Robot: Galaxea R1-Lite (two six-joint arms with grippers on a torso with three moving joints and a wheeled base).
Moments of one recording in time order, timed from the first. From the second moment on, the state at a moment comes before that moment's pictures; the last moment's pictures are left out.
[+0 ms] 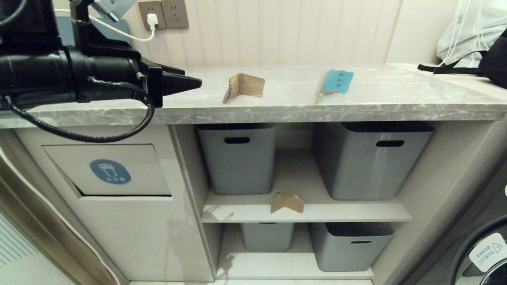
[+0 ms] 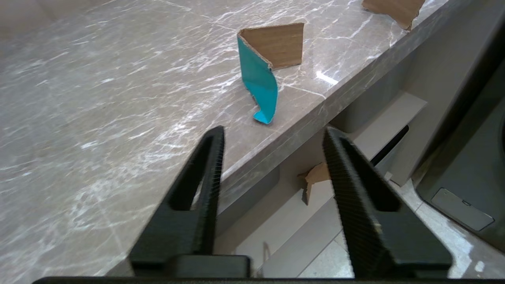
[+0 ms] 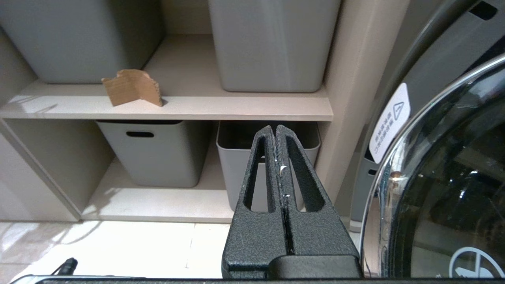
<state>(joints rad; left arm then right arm) -0.38 1.56 -1.49 0.05 -0.32 0.28 0.00 0.00 0.00 0.00 0.00 0.00</state>
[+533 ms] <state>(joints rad) -0.46 1.61 -1.55 0.09 -0.32 0.28 0.00 0.00 0.00 0.00 0.00 0.00</state>
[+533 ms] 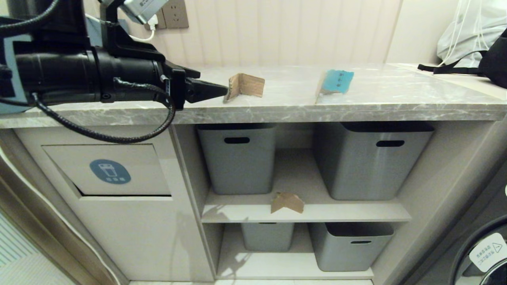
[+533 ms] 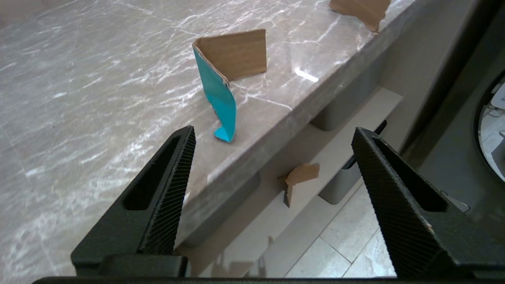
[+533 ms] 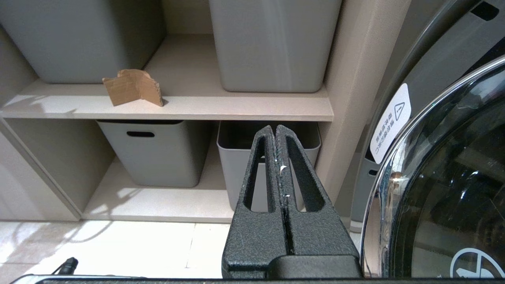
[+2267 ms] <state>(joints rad) -0.45 1.98 -1.92 0.09 -0.25 0.25 0.00 0.00 0.00 0.00 0.00 0.00</state>
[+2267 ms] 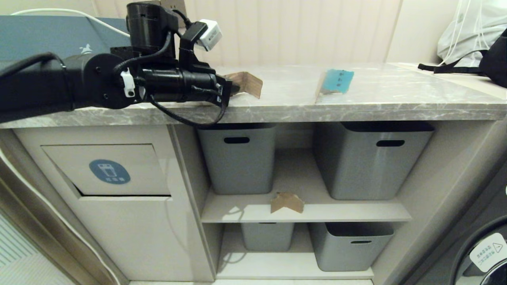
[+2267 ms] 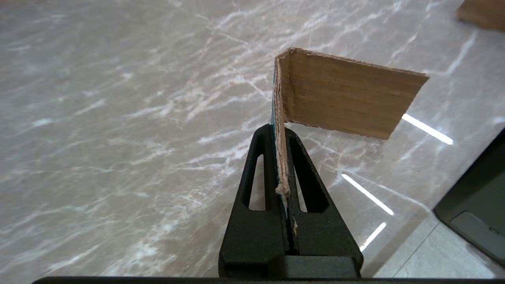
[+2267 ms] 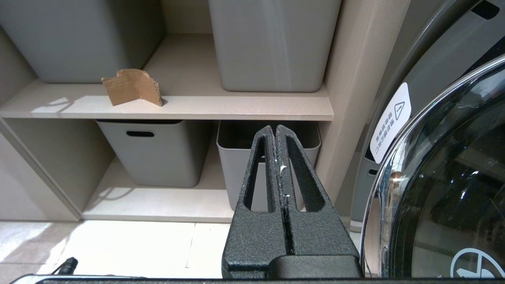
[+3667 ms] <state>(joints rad) 0.16 0.87 -0.79 0.08 -0.23 0.15 0.00 0.00 0.00 0.00 0.00 0.00</state>
